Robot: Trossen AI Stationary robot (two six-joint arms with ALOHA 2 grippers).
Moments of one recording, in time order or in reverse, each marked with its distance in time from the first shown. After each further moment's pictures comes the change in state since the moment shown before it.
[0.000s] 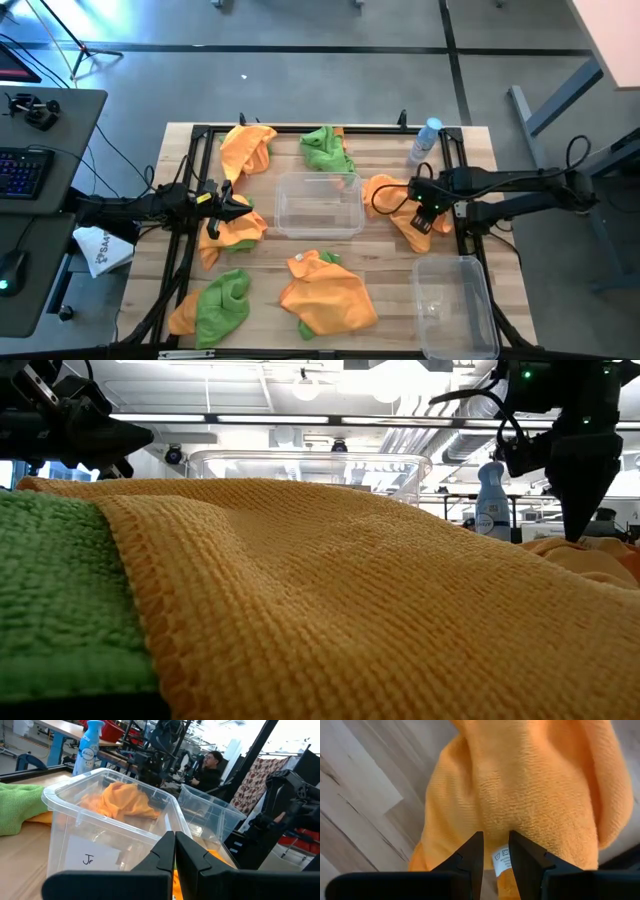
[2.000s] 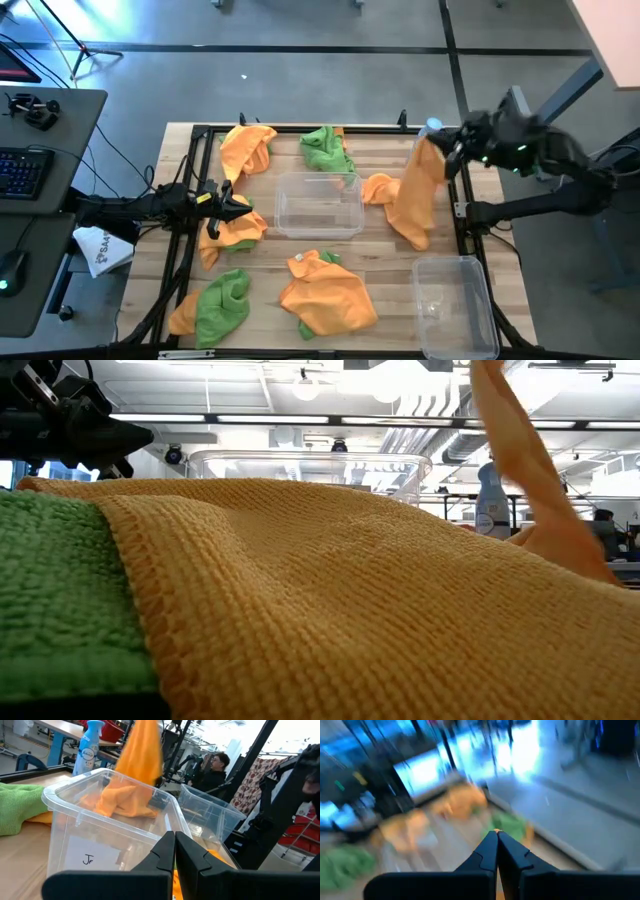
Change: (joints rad) left arm 0.000 0.000 0.000 0.000 0.000 0.000; right arm 0.031 -0.180 0.674 0.194 0.390 -0.159
